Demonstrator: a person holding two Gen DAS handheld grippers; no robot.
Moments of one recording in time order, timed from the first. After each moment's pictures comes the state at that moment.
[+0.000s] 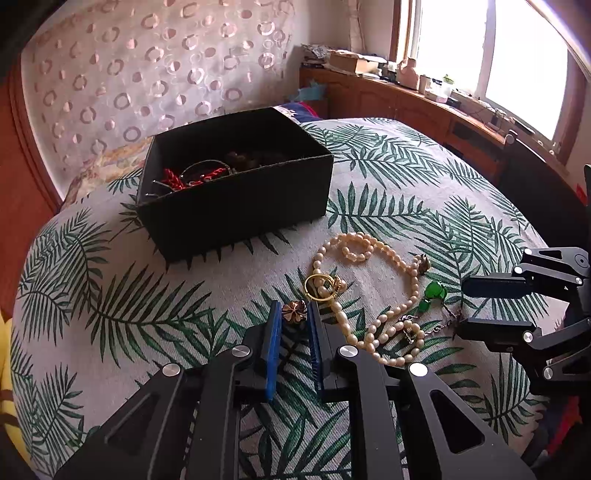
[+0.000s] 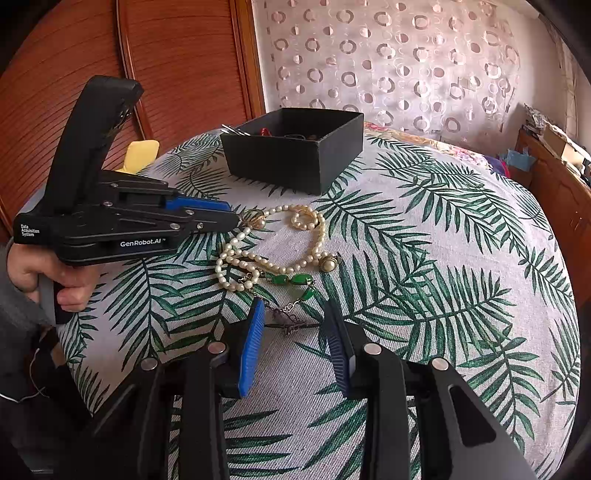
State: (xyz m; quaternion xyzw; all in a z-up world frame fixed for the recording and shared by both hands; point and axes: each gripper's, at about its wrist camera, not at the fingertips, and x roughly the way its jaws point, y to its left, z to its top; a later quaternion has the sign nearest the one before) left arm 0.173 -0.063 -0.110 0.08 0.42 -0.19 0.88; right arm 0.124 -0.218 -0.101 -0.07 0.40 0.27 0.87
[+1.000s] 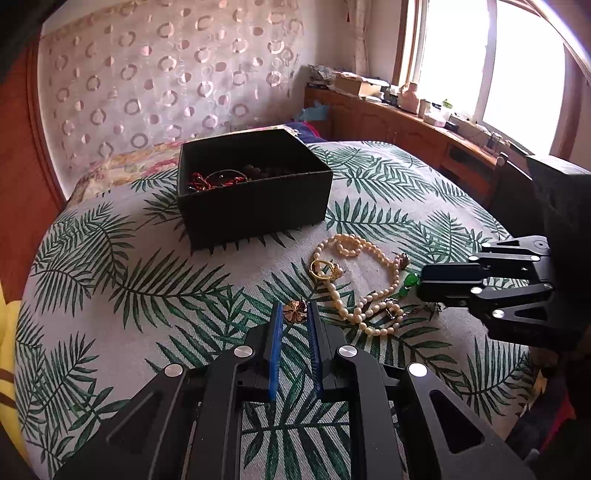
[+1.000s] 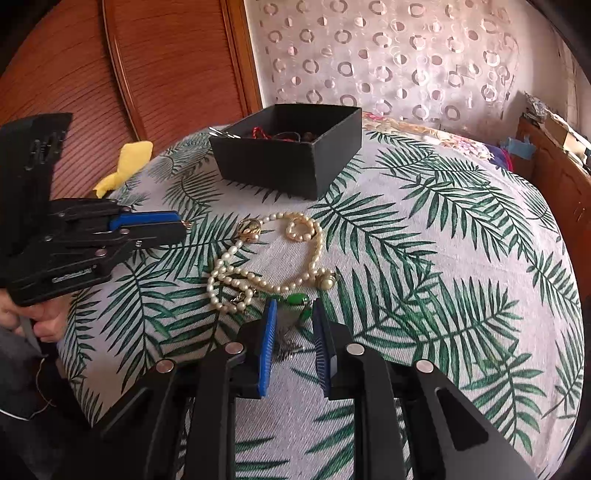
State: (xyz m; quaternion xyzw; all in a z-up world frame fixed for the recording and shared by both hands) left arm 0.136 -0.044 -0.096 0.04 0.38 -0.19 0.90; right arm 0.149 -0.209 -0.101 -0.07 0.42 0.27 0.86
